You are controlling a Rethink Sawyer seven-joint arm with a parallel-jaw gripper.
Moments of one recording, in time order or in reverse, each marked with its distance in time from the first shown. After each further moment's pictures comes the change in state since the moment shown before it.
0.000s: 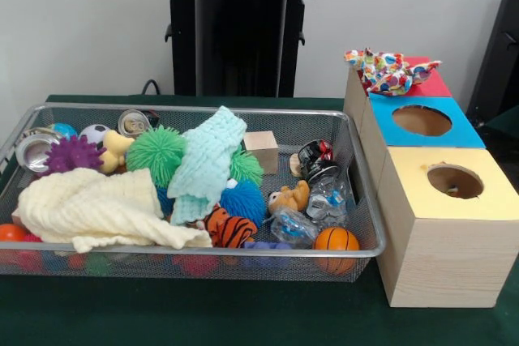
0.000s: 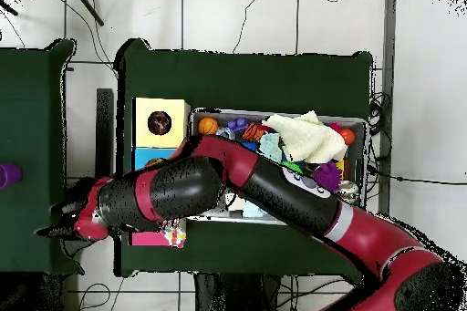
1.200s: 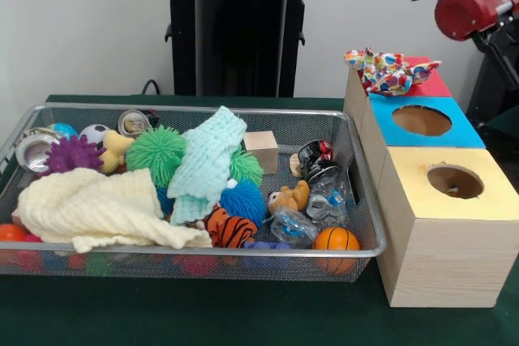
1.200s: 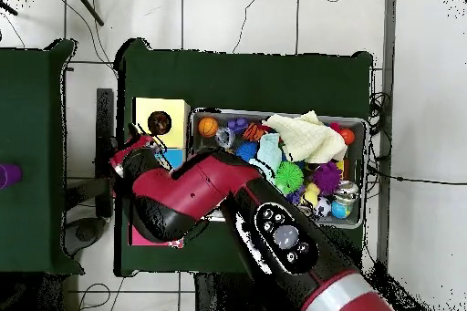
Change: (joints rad) arm 0.444 -0.760 -0.853 -0.033 -0.356 -0.919 0.365
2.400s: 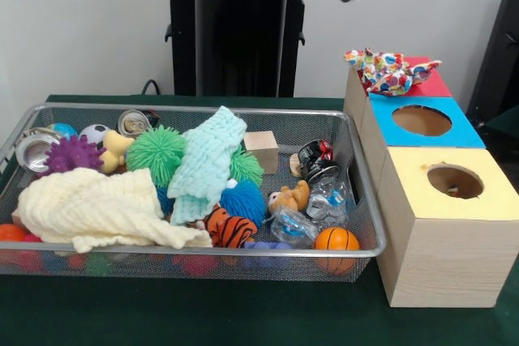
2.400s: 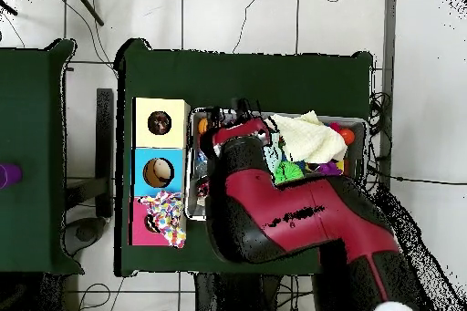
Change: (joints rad) arm -0.225 -0.340 -0.083 0.038 0.042 0.137 0.003
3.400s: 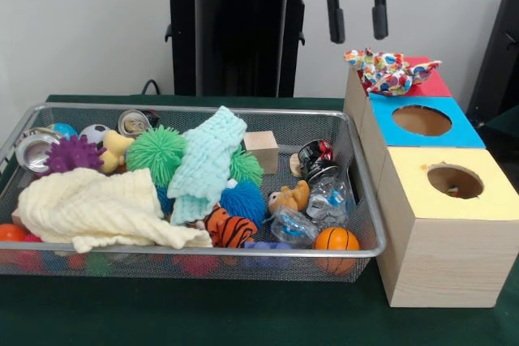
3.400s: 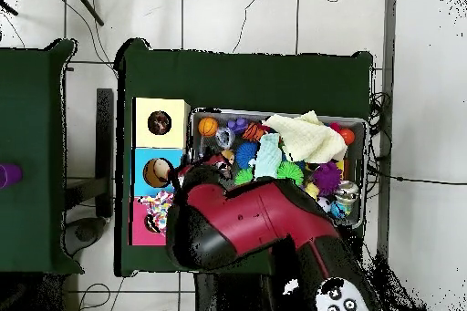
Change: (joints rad) arm 0.113 0.060 0.012 0.082 0.128 0.260 0.000
